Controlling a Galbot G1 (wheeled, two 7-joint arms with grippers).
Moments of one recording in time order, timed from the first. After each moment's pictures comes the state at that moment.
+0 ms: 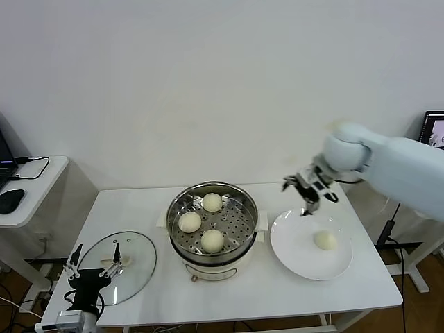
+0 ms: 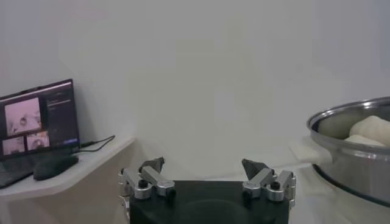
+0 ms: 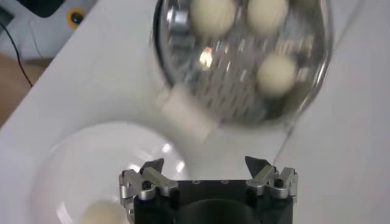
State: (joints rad) left arm 1.72 -1.22 -0.65 -2.14 -0.15 0.03 -0.27; right arm 0.48 0.61 -1.15 1.54 0.01 -0.14 -1.12
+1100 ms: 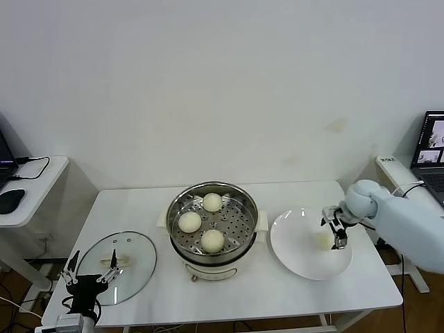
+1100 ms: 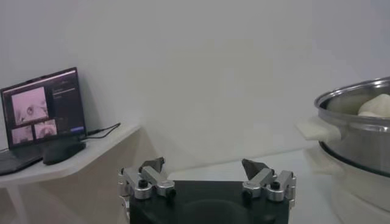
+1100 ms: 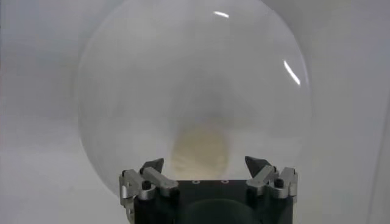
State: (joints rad) left arm 1.73 -1.23 -0.67 -2.10 -0.14 0.03 -0.26; right arm -0.08 0.69 -0.73 1.19 -0.29 -0.16 -1.09
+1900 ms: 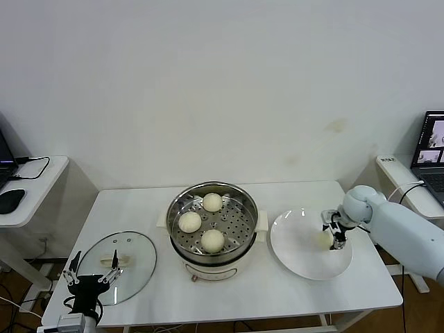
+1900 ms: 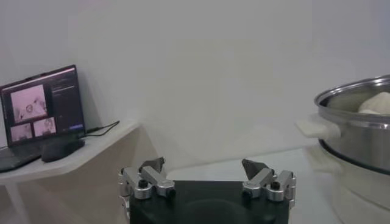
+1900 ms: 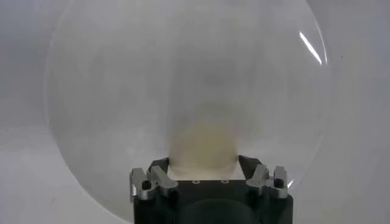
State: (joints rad) left arm 1.73 -1.23 -0.66 -2.10 -0.14 0.03 -0.27; right arm -0.12 0.72 -0.67 1.14 -0.33 -0.15 -1.09
